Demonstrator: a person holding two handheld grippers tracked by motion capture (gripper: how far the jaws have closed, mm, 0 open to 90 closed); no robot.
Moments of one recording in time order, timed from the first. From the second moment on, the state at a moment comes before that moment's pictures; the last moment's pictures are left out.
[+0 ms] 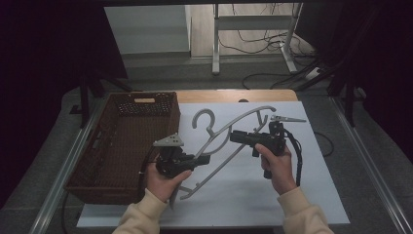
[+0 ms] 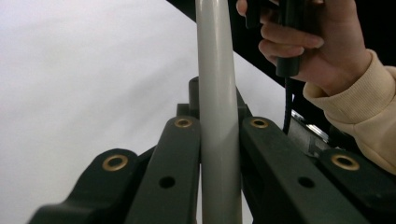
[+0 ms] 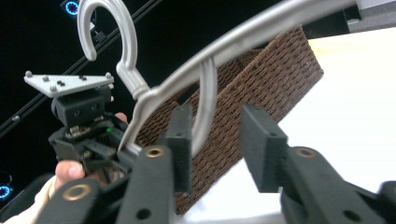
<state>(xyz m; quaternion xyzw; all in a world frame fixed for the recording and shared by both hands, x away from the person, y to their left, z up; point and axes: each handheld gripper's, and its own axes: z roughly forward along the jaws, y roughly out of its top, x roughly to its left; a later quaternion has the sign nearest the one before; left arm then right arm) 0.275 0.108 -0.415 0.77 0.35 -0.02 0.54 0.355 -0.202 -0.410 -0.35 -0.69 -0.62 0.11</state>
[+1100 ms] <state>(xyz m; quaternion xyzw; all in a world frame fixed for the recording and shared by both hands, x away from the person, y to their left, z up) 0.270 0.146 -0.373 0.76 0.35 0.01 0.55 0.320 -0.291 -0.452 -0.39 -0.80 -0.45 -0.10</state>
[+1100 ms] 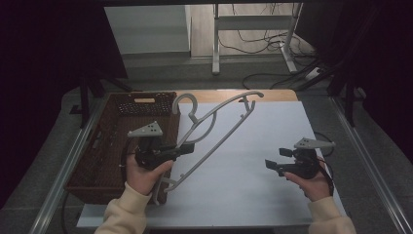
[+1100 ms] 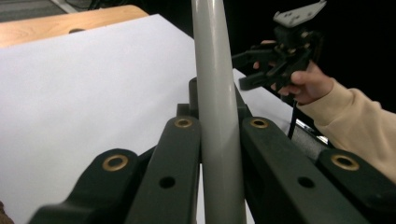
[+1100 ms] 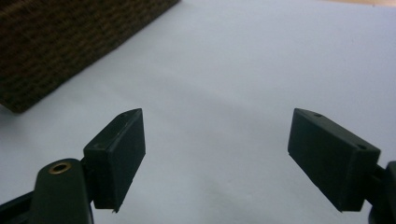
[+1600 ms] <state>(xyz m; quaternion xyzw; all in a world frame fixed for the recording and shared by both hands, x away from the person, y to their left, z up) 0.270 0.155 -0.365 0.77 0.35 0.02 0.54 0.321 -0.298 -0.460 -0.41 -0.80 -0.42 -0.10</state>
